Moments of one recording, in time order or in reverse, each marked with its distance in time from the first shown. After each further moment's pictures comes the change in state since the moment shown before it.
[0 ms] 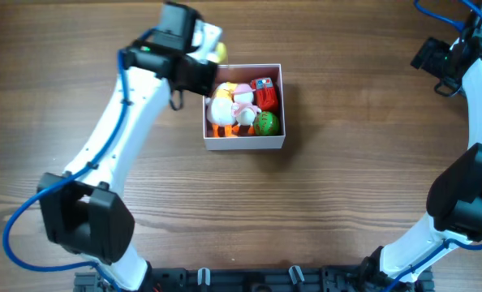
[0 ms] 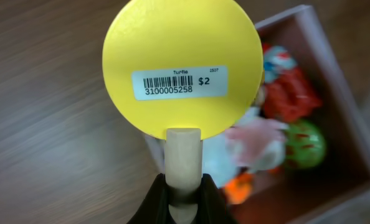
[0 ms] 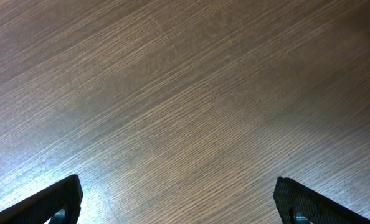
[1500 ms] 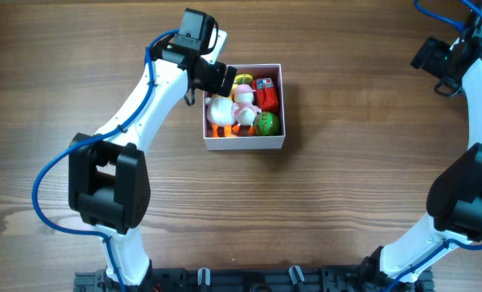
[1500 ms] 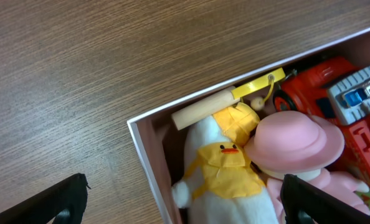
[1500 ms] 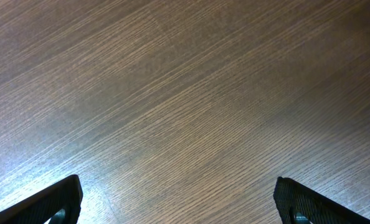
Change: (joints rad) left arm 0.009 0.190 0.000 0.154 -0.085 -0.045; right arm 0.000 0.000 0.000 0.000 0.000 0.000
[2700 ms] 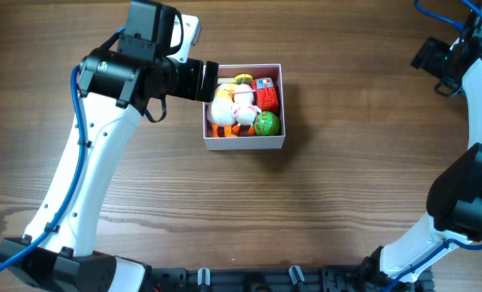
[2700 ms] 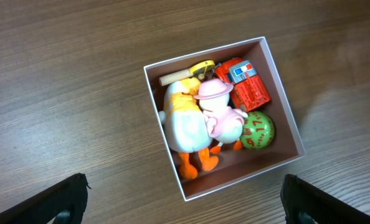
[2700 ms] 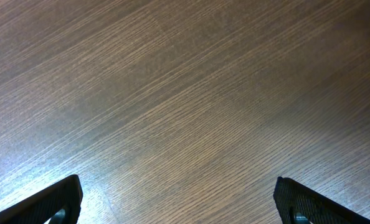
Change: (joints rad) left arm 0.021 -0.398 0.072 -0.347 0.080 -0.090; right arm 0.000 0.000 0.000 0.000 0.000 0.000
